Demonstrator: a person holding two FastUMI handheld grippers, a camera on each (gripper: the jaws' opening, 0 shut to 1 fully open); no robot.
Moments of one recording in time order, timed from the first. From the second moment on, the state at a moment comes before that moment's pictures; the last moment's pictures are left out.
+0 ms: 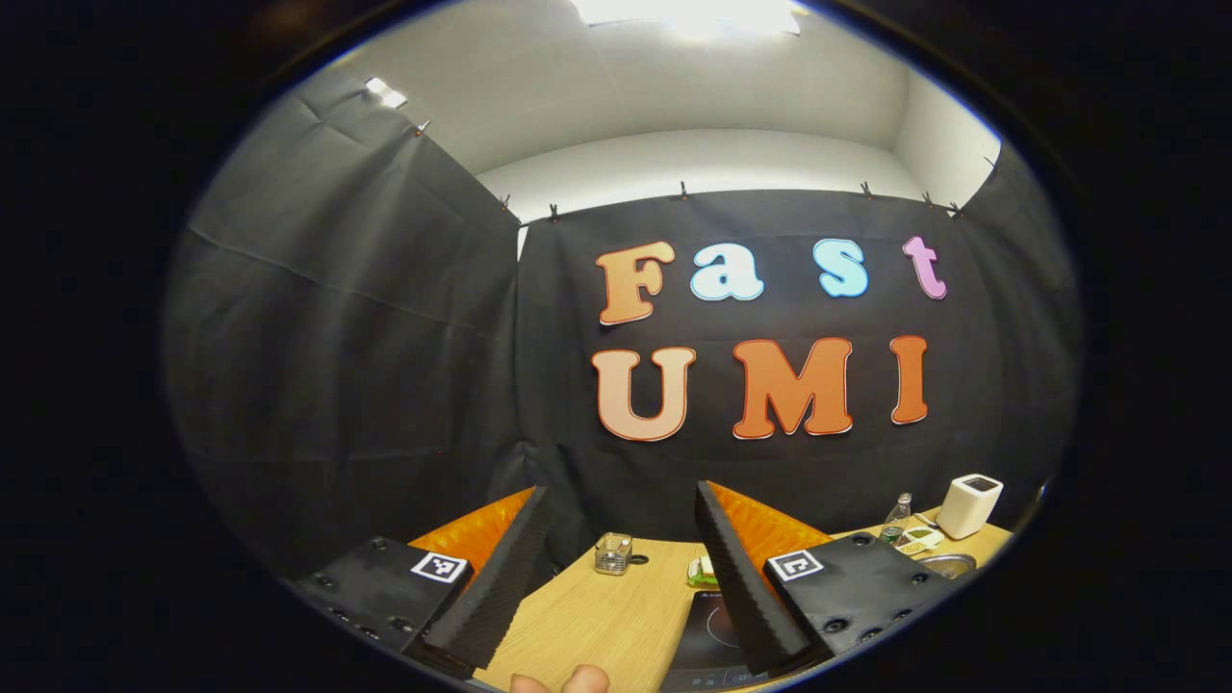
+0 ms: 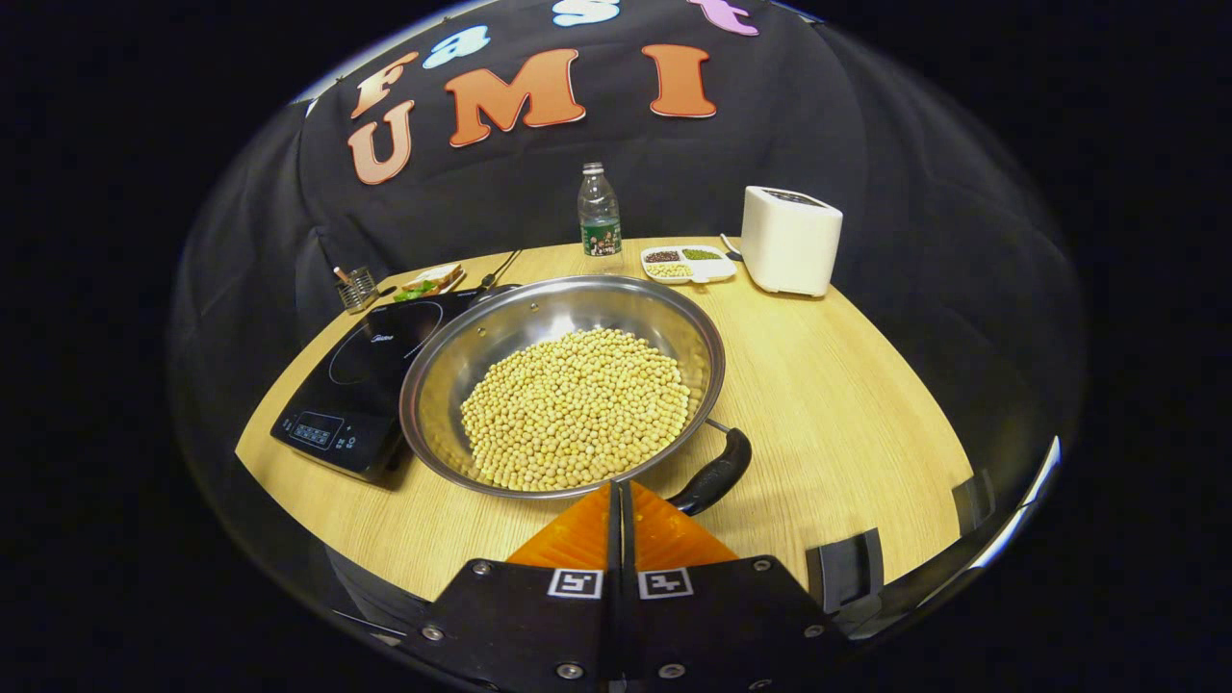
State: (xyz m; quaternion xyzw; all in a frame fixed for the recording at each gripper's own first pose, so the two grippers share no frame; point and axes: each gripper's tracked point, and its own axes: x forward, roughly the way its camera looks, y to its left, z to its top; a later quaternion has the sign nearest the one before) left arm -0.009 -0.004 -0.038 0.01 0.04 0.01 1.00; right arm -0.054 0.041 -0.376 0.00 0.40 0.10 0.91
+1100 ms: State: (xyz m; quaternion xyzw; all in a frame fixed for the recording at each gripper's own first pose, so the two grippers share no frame) left arm 0.004 -0.009 -0.057 0.01 0.05 0.01 1.00; right arm -0.022 -0.001 -0.379 -0.01 0.40 0.04 0.92
